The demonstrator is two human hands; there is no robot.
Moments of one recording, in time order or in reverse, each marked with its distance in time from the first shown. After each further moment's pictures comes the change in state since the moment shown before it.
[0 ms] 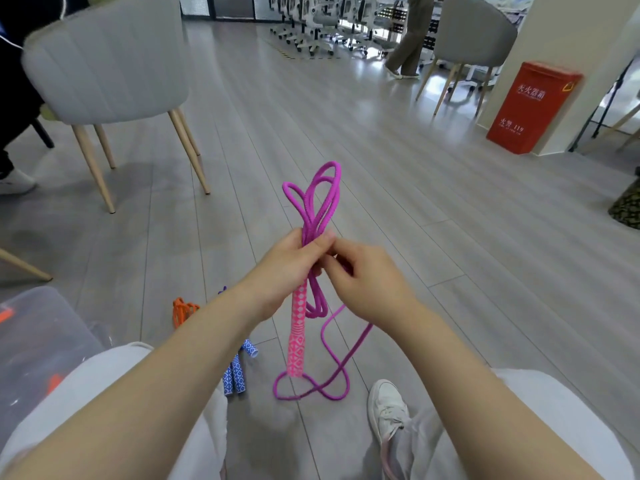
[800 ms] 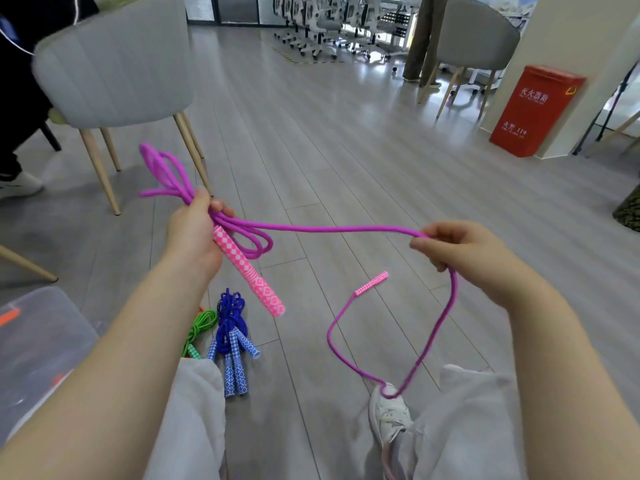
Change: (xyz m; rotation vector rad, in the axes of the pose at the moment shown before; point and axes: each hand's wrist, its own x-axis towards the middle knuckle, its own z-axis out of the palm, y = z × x) left_hand 0.024 0.022 -0.086 -0.773 0.592 0.062; right_hand -0.008 0.054 -0.104 0.263 -0.041 0.320
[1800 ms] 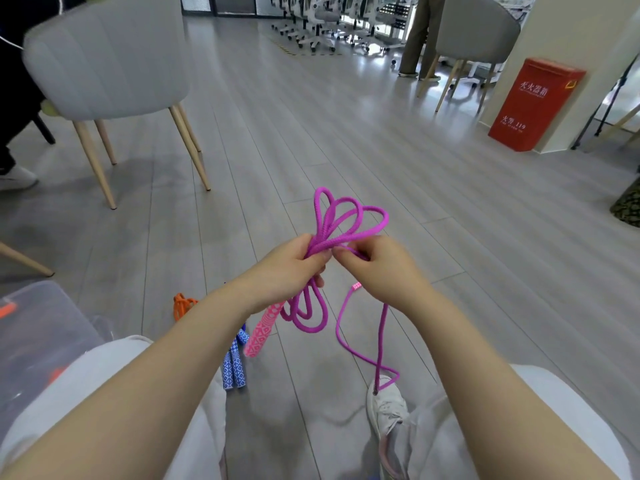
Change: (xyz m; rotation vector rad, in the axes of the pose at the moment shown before) left_hand -0.057 -0.063 0.014 1.161 -0.757 0.008; right_hand 0.010 -0.014 0.095 -0.290 0.022 -0.090
